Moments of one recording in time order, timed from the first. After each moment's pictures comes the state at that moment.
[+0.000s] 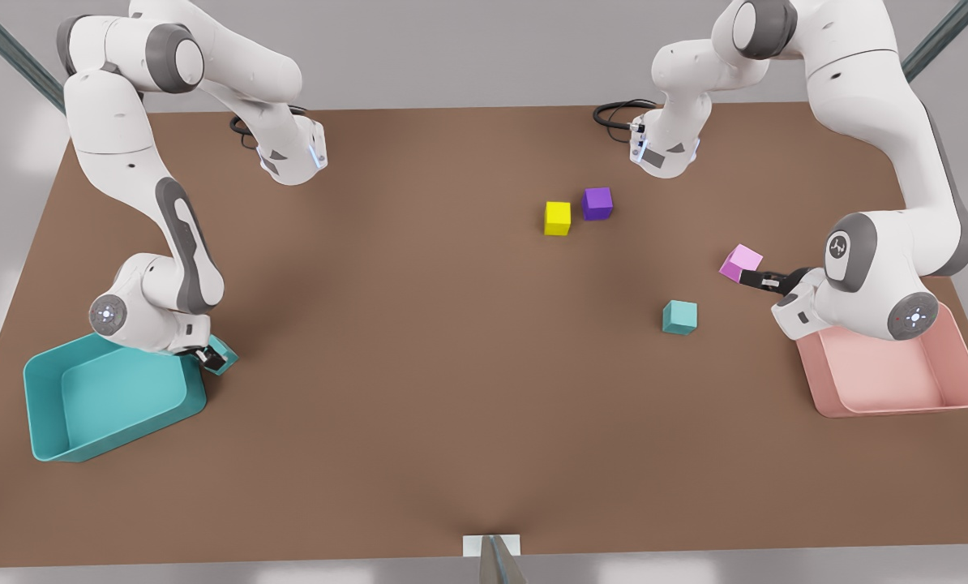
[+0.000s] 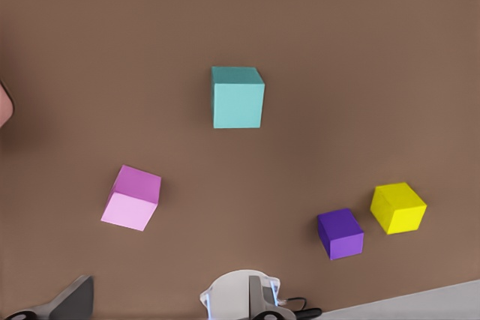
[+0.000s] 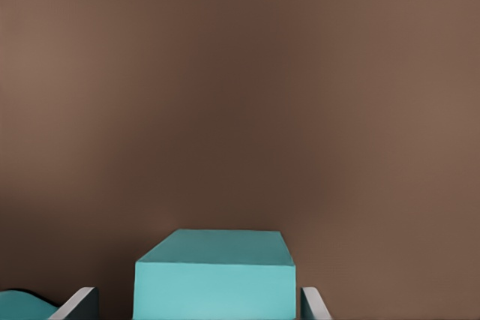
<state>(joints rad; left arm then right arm) 0.07 0.36 -0.02 -1.53 -0.02 1.30 0.21 -0.22 0.47 0.03 -2.05 0.01 2.41 -2.61</state>
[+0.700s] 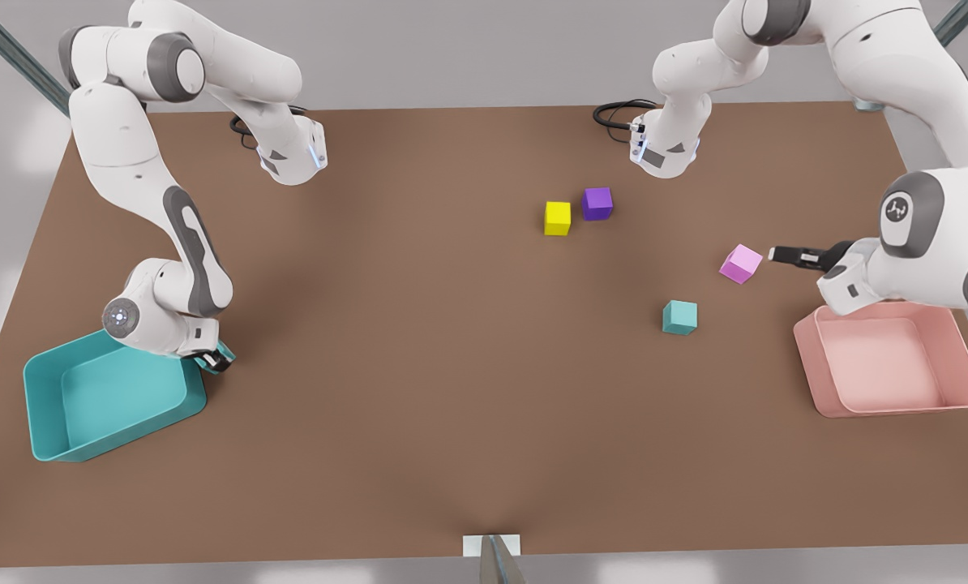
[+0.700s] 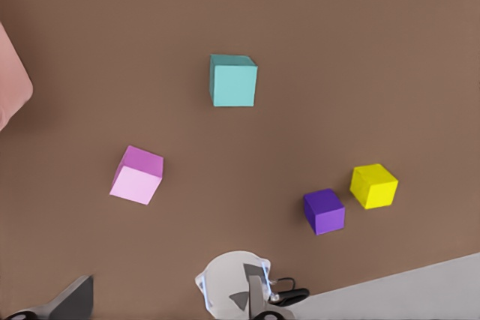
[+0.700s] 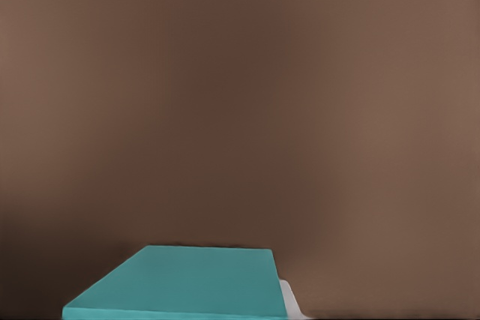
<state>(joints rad) 0.18 0.29 -0.10 -1.45 -0.04 1.19 0.25 -0.21 0.50 0.03 -2.05 -0.01 2.46 -2.57</state>
